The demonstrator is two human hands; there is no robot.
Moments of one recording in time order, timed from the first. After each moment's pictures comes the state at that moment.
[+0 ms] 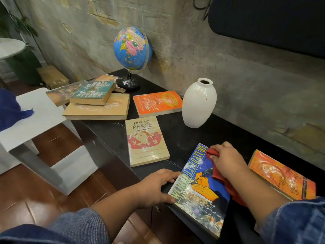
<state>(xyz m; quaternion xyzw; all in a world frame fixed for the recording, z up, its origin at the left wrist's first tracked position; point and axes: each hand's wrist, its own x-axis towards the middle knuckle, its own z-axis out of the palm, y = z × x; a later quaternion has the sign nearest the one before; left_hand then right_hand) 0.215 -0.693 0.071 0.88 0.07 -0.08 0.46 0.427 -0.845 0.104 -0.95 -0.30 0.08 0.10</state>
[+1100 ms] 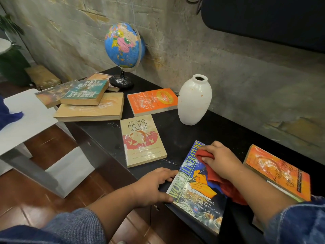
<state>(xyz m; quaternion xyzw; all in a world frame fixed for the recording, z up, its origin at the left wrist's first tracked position) 0.218 -0.689 0.072 0.88 0.05 -0.08 0.46 0.421 -0.850 0.102 -0.91 -0.37 0.13 0.15</state>
